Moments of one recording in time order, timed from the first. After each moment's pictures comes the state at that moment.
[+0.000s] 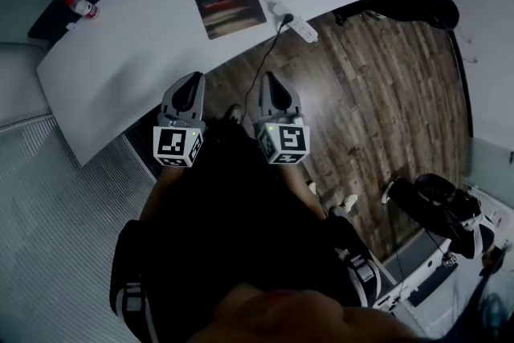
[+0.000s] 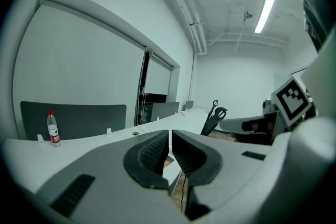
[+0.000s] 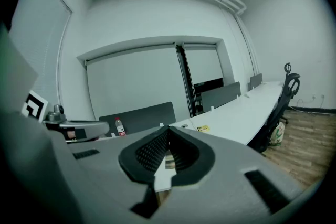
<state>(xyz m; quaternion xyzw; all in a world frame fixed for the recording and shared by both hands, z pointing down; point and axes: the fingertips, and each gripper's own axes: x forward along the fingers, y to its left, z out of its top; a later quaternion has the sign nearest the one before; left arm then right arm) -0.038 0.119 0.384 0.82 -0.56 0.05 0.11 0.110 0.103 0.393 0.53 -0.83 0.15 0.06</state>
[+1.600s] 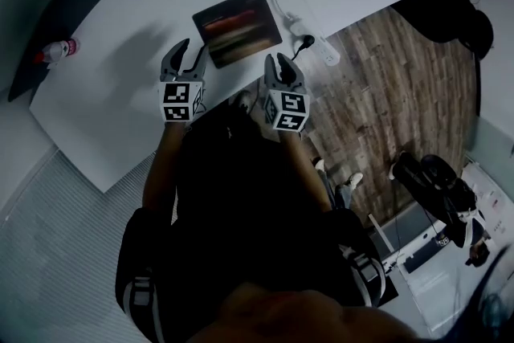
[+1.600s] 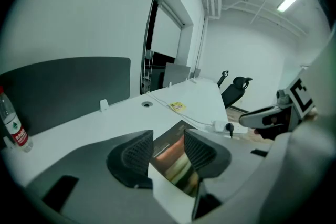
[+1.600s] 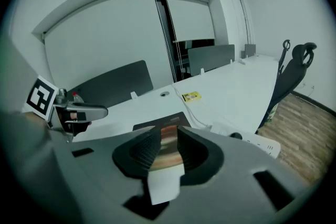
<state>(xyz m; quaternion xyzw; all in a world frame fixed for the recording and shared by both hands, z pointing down) -0.111 -0.139 0.591 0.80 -0.52 0.21 0.22 0.081 -0.111 0.598 0.55 -0.76 0.27 0.21</state>
